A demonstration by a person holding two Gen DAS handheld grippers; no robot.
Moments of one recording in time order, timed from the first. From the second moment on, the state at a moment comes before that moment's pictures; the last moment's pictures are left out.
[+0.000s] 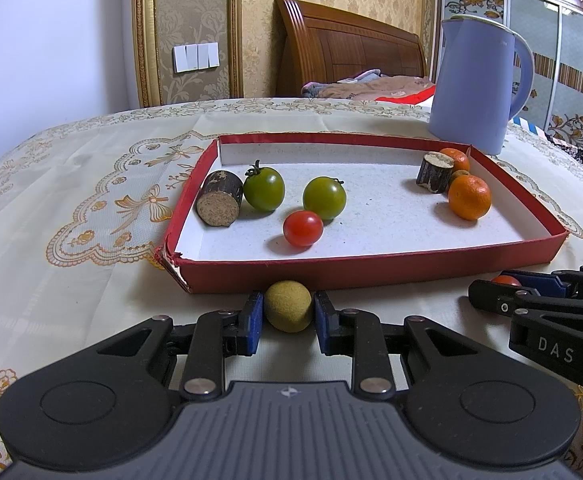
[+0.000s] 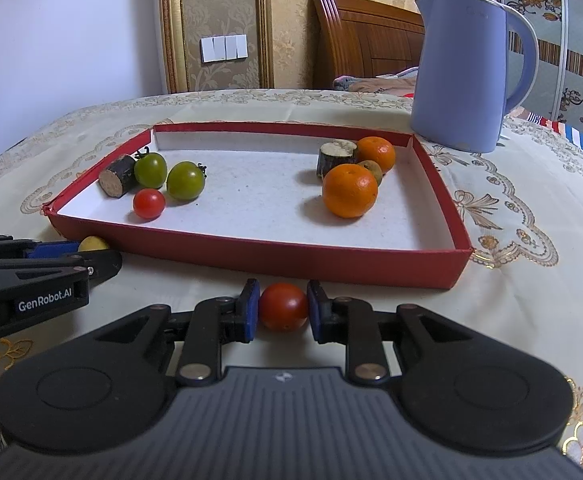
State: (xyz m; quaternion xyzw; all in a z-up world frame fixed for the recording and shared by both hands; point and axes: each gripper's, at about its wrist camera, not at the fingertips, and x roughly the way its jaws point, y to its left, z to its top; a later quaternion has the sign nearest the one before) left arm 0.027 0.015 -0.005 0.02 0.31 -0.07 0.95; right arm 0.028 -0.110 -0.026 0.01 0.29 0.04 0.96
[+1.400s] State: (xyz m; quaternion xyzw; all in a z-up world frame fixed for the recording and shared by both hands) left arm 0.018 0.016 -0.004 0.02 0.30 -0.07 0.95; right arm 0.028 -0.109 -0.026 0.00 0.29 0.04 0.96
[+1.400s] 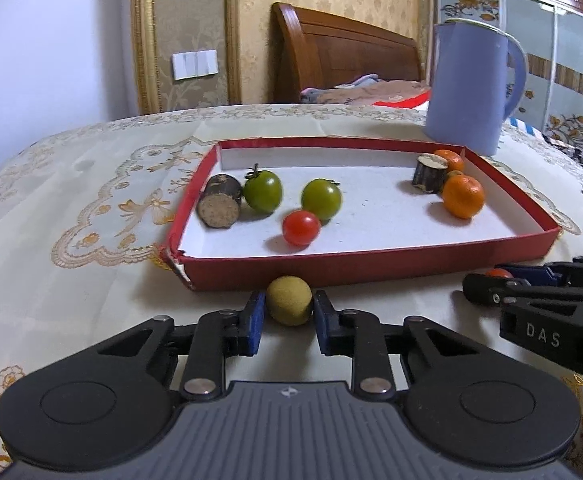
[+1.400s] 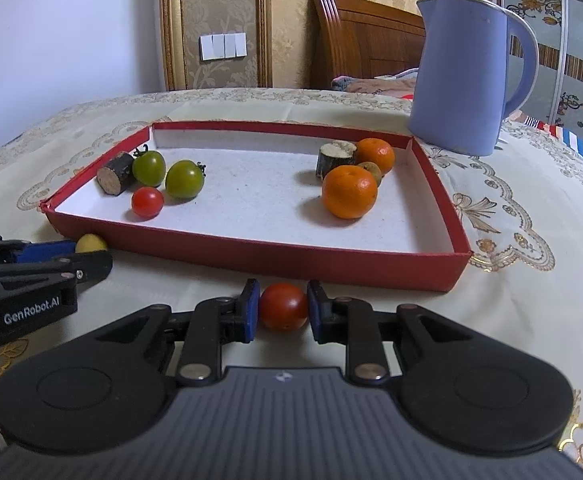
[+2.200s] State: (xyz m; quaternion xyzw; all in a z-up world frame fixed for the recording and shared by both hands) left arm 0.016 0.010 -0.004 0.05 0.29 -0.03 0.95; right arm 0.019 -0.118 -0.021 0.03 0.27 0.03 0.96
